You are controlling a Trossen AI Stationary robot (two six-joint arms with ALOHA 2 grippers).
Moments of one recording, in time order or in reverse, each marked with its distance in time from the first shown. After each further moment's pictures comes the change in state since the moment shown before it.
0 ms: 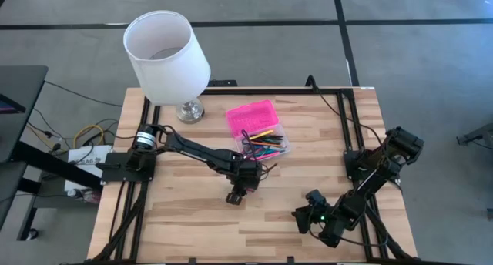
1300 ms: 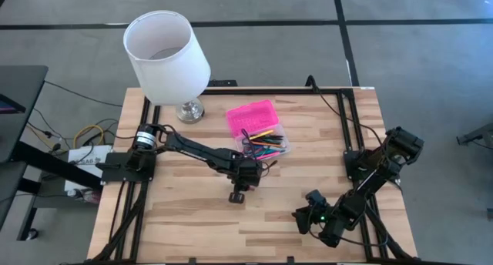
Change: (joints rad) left arm -0.002 0.000 -0.002 0.023 -0.028 -0.099; right arm -0.001 0.000 0.000 0.000 -0.024 0.001
